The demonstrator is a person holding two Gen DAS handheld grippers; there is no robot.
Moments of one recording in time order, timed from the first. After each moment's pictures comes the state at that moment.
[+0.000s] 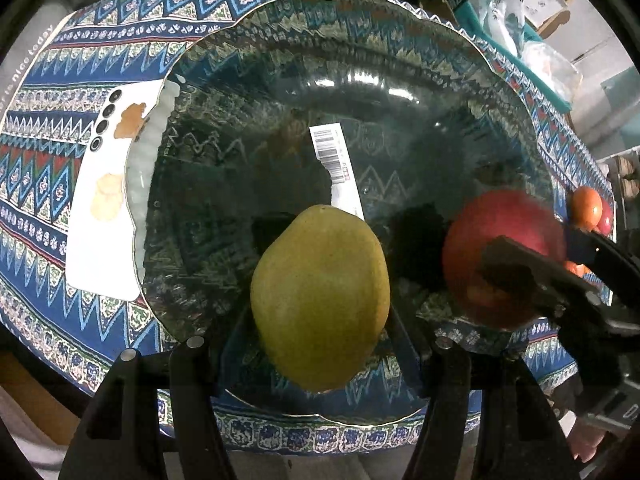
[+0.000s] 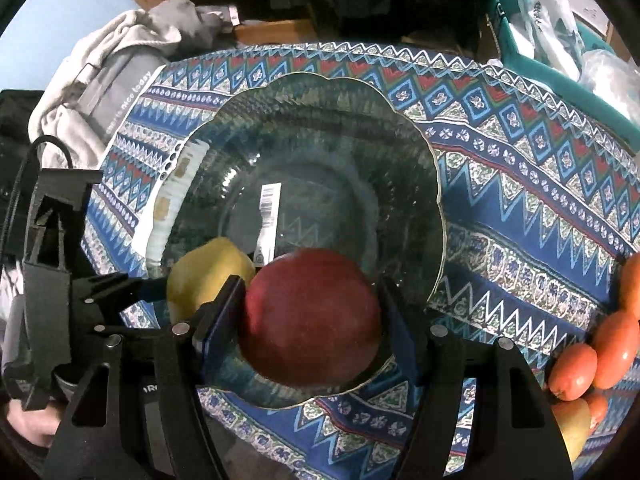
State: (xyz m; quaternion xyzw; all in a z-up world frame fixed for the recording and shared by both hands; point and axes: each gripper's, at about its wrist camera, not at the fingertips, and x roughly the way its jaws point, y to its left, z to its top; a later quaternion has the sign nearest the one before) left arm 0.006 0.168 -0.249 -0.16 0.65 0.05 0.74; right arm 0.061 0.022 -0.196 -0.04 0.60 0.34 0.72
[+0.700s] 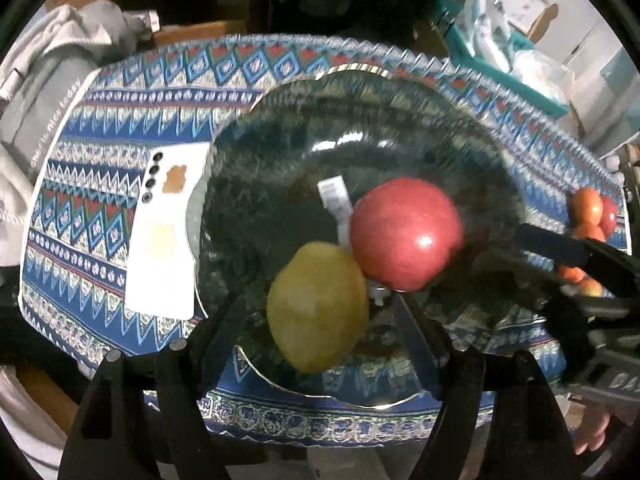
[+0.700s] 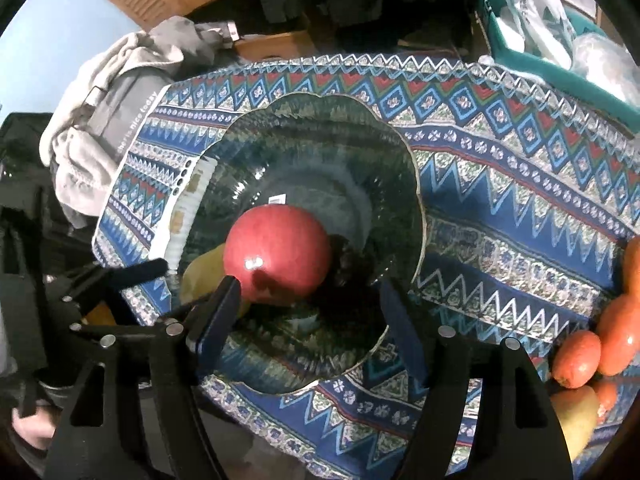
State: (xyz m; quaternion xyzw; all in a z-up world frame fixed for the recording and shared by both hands) left arm 0.003 0.164 -0.197 -0.09 0.61 0.08 0.78; right arm 0.060 0.006 -0.176 -0.01 0.59 0.34 0.74
